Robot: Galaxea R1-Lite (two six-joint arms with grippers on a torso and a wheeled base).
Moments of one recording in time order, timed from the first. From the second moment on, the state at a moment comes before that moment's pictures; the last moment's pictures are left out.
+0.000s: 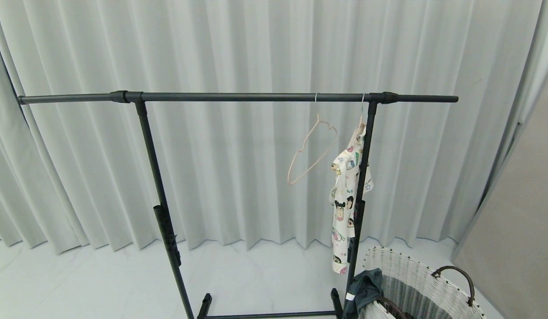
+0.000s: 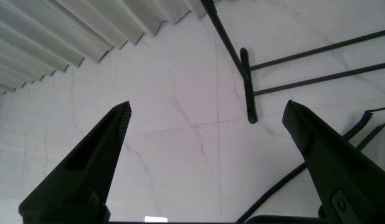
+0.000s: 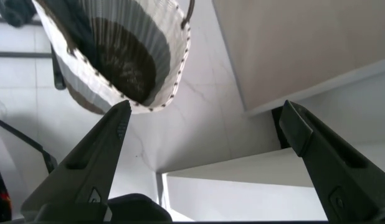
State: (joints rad) left arm -0.21 0.71 0.00 -0.05 0.36 0.31; right arm 0.15 0.78 0.00 -0.05 -0.43 -0.14
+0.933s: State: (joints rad) left arm -0.20 0.68 0.00 -0.05 0.36 0.30; right arm 0.16 0.79 0.00 -0.05 -0.42 -0.14
